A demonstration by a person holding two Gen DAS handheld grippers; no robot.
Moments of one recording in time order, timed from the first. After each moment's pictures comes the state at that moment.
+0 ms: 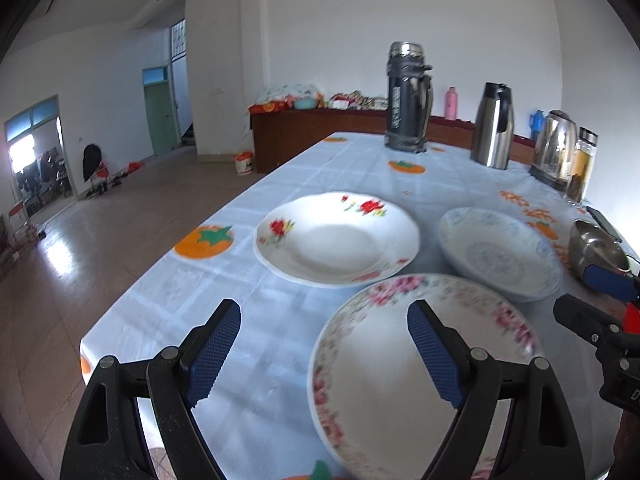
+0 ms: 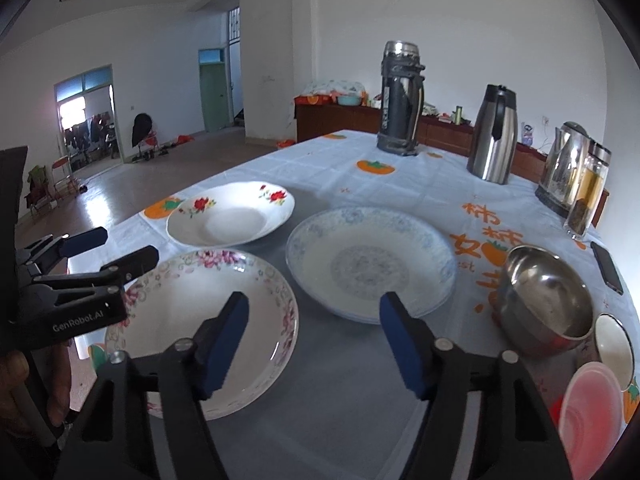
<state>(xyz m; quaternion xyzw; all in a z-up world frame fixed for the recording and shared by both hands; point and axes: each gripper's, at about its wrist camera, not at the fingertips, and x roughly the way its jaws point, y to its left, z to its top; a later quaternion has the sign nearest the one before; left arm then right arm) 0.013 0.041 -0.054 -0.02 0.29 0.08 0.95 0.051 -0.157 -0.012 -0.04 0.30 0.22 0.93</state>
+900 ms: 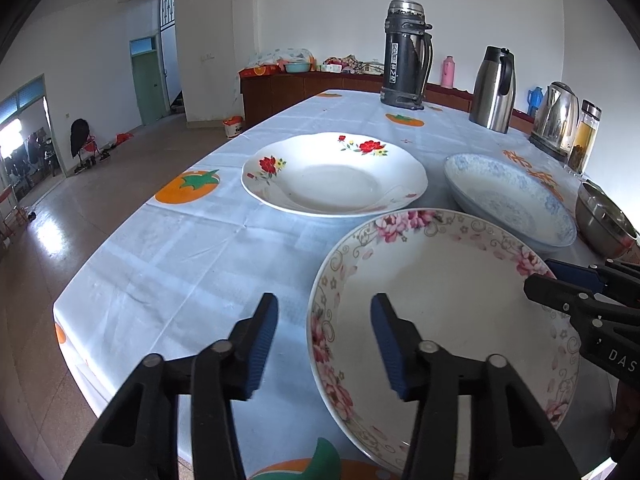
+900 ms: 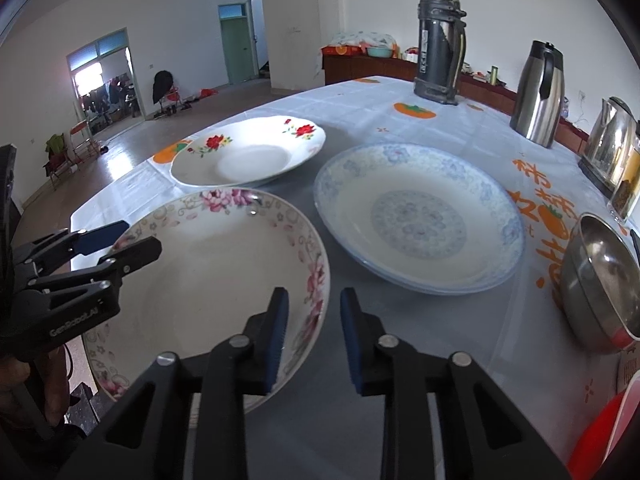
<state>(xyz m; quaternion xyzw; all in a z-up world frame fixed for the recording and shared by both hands) 0.018 0.044 -0.089 -0.03 0.35 0.06 0.94 0.078 -0.136 -0.051 -0.06 0.38 0.27 0.88</state>
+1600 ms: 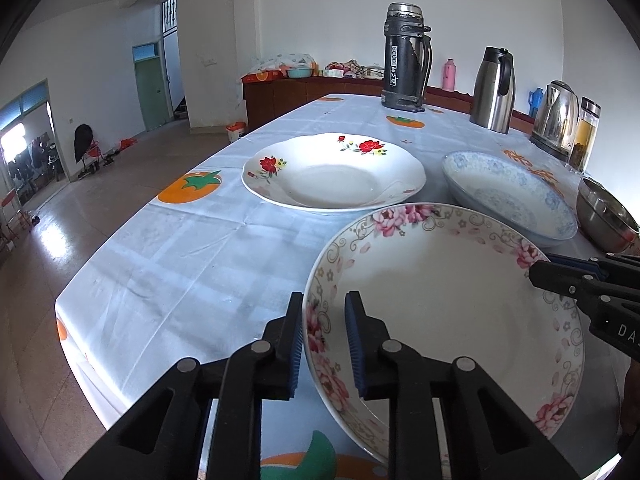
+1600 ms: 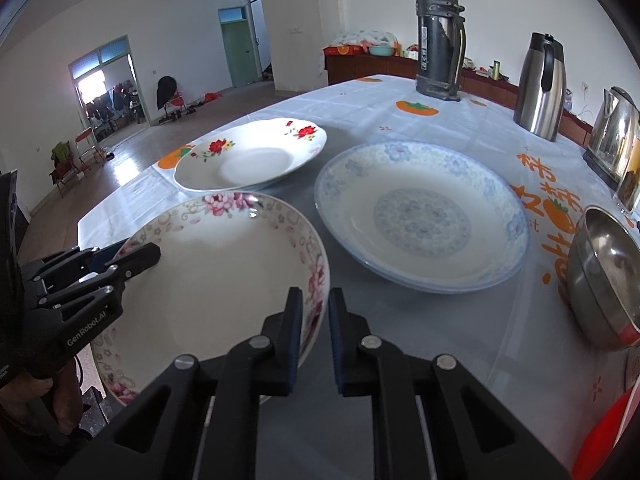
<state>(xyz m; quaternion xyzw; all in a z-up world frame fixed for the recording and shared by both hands) 0.012 0.041 -0.092 -0.02 0.33 0.06 0.94 0.081 -0.142 -0.051 -0.04 0.38 0.28 0.88</state>
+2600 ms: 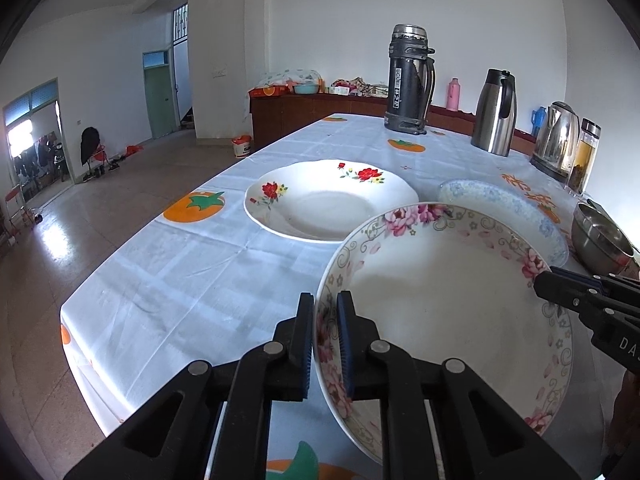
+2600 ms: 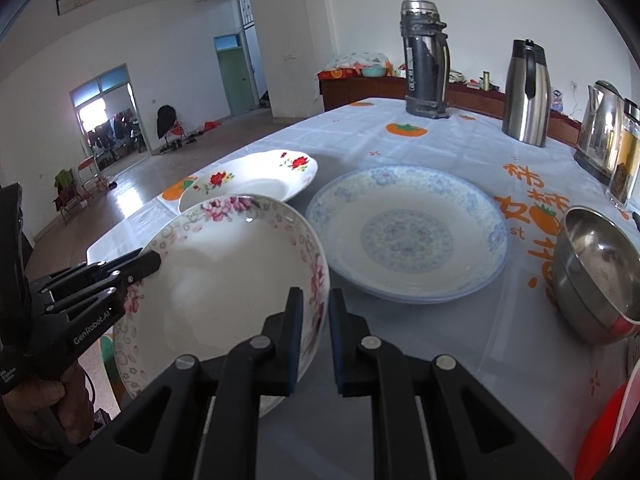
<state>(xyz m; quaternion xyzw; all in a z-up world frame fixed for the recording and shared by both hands) 0.012 0.036 -0.076 -0.03 0.30 0.07 0.95 0.076 -0.159 -0.041 -0.01 0.35 0.28 0.90</state>
